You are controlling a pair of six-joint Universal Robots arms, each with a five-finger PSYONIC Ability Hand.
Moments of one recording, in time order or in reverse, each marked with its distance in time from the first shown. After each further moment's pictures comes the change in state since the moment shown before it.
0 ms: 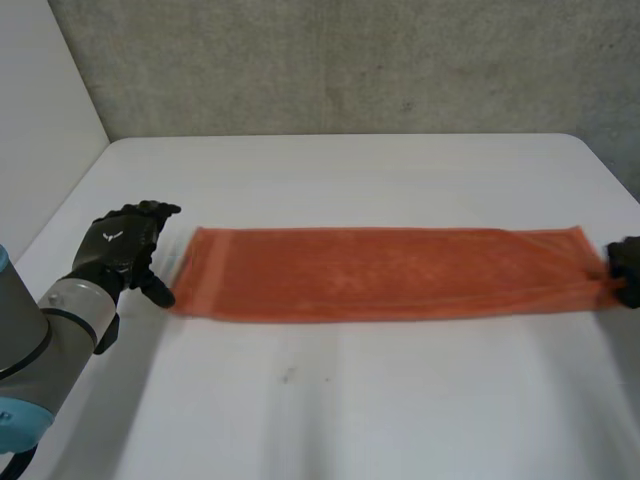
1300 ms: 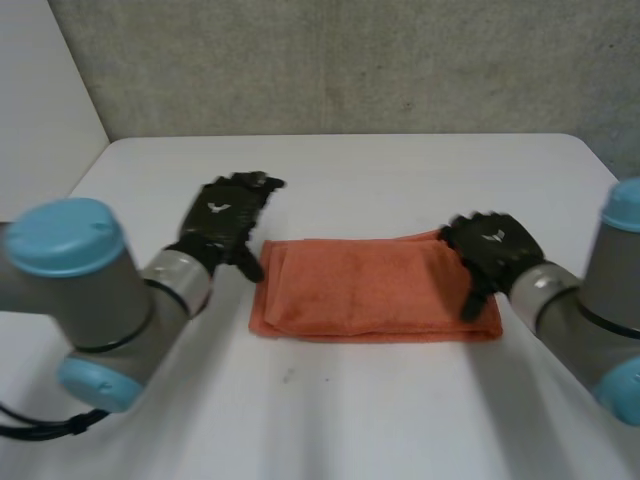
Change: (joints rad) left arm -0.269 -0.183 0.284 -0.001 0.007 0.010; right arm 0.596 -0.148 -0.037 0.163 0.145 0.243; left_hand 0.000 0.000 0.000 0.000 0.000; right_hand -0.736 -0.957 -0.967 -0.958 -0.898
